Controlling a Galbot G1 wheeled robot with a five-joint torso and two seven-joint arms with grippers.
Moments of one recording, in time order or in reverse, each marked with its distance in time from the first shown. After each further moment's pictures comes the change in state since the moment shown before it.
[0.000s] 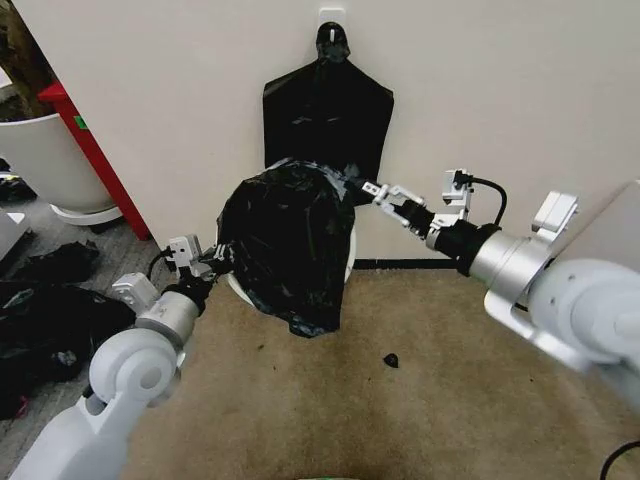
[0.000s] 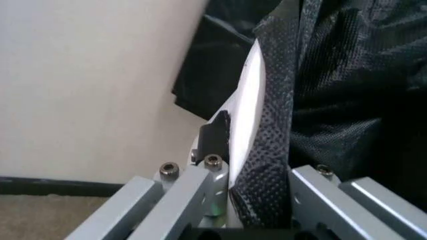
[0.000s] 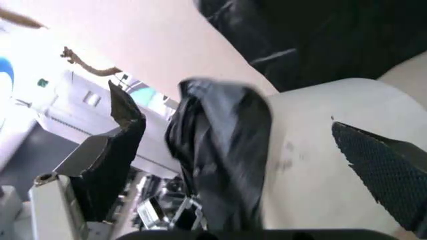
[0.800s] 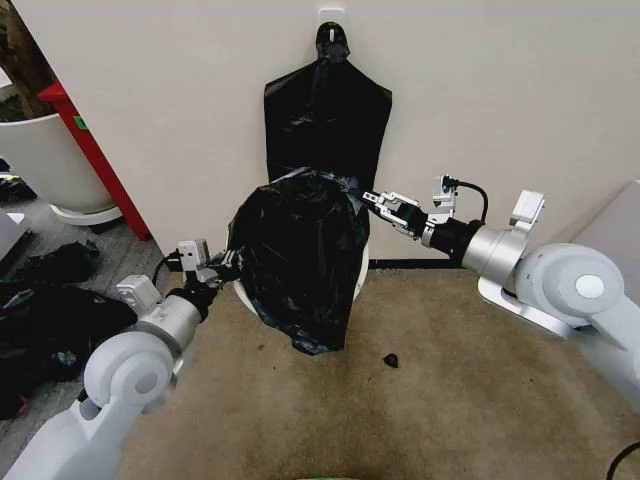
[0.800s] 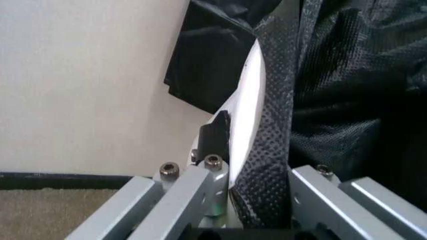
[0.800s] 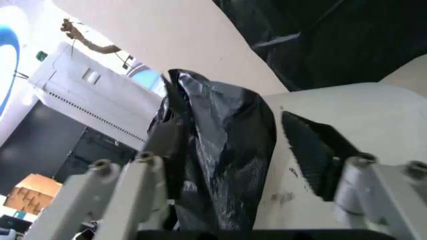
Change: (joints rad) left arm 0.005 0.009 0.004 -0.005 0.004 0.028 0.020; right arm 0.041 0.010 -0.113 -0.082 -0.124 -0.052 -0.138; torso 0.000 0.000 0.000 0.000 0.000
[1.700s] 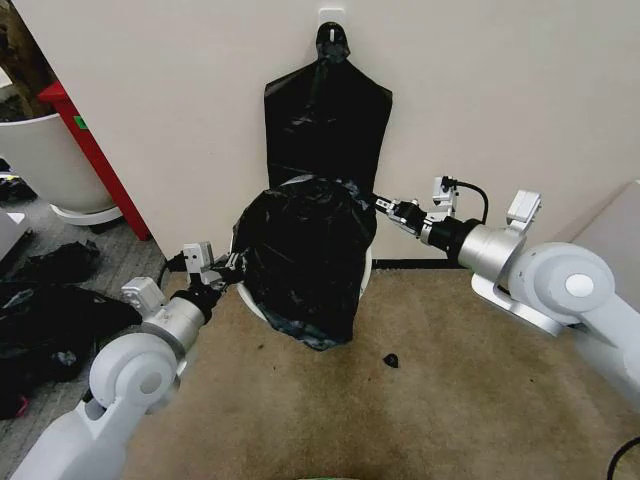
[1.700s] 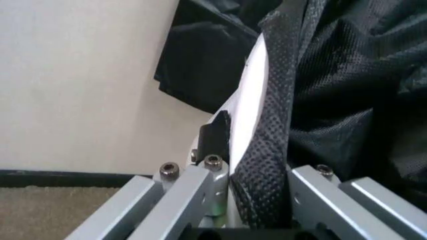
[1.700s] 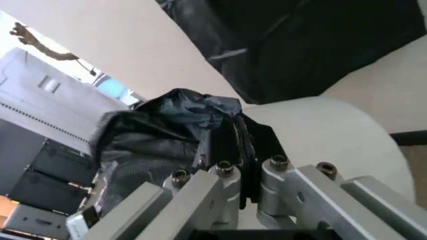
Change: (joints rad) left arm 0.013 -0.018 -0.007 0.003 -0.013 -0.005 0.037; right arm 0.015 -0.021 -0.030 -0.046 -0.052 0.019 0.048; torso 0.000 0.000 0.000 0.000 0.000
